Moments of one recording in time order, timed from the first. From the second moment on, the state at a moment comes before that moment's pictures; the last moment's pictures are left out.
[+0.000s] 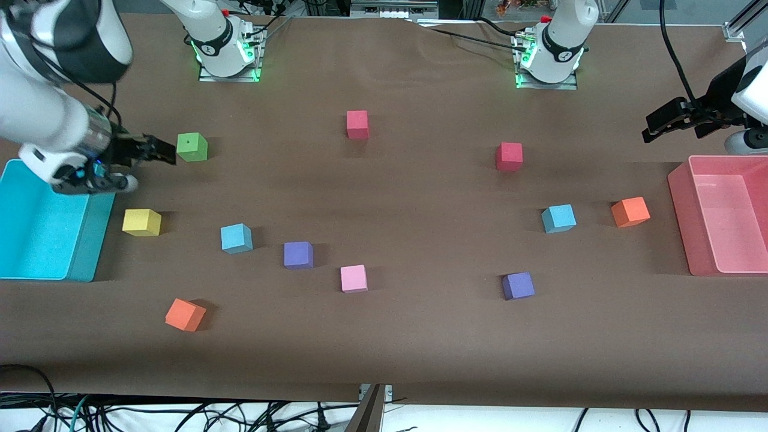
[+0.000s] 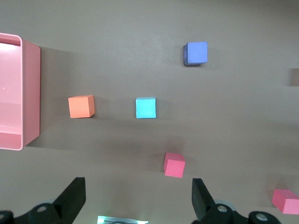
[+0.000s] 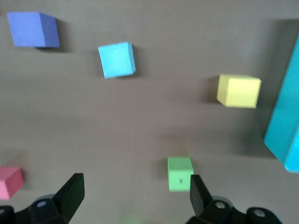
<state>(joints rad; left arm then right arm) -0.08 0.03 0.04 -1.47 -0.05 1.42 -0.19 0.04 0.12 0.06 -1.81 0.01 1.74 0.02</state>
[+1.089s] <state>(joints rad) -0.08 0.03 0.05 -1.48 -0.05 1.43 -0.19 0.12 0.55 0.08 -1.83 0.01 2.32 0.02</state>
